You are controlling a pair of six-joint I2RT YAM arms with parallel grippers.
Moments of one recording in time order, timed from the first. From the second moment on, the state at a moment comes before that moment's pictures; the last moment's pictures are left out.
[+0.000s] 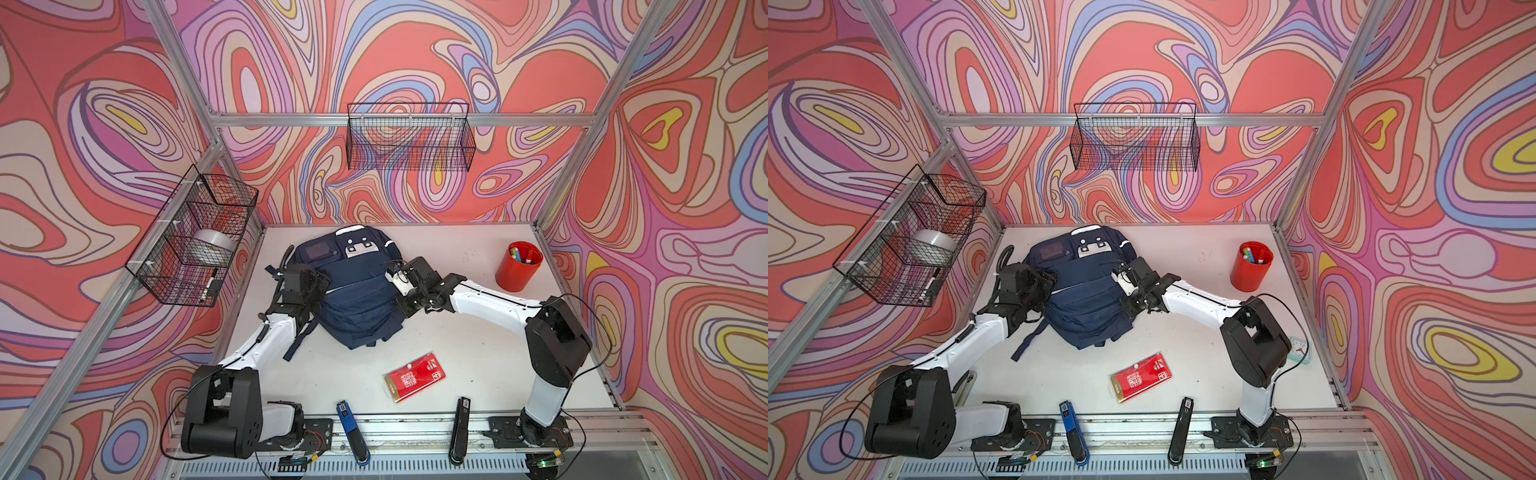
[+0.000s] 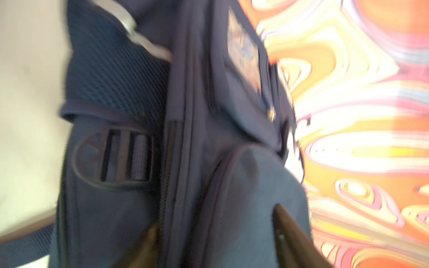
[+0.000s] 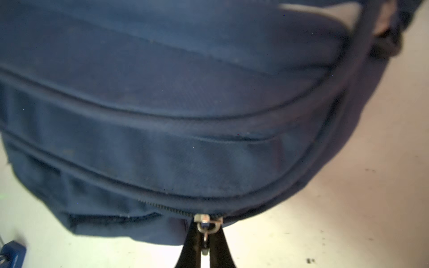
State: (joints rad) left arm -0.06 1.32 0.79 -0.07 0.04 -1.12; right arm 0.78 1.82 1.32 -0.45 -0.15 0.09
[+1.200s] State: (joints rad) left arm -0.57 1.12 0.49 -0.08 -0.15 -1.75; right arm 0.93 1.89 1.31 -0.27 -0.16 0.31
